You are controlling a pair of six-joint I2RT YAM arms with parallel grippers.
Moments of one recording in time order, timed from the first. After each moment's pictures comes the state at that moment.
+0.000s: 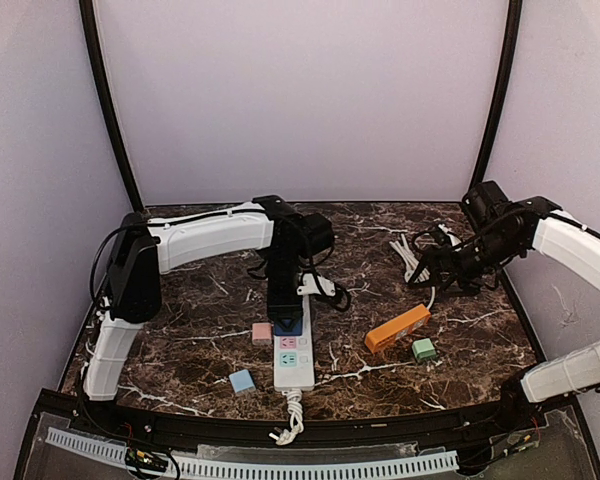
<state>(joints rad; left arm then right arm) -0.93 2.26 2.05 -1.36 0.05 0.59 0.35 1.23 1.07 -1.03 -0.52 0.29</state>
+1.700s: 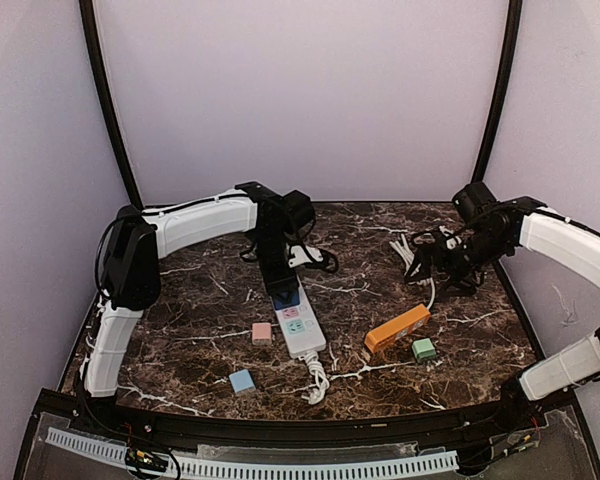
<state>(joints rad) -0.79 2.30 2.08 -1.23 0.03 0.47 0.36 1.32 1.07 -0.95 -0.39 0.48</state>
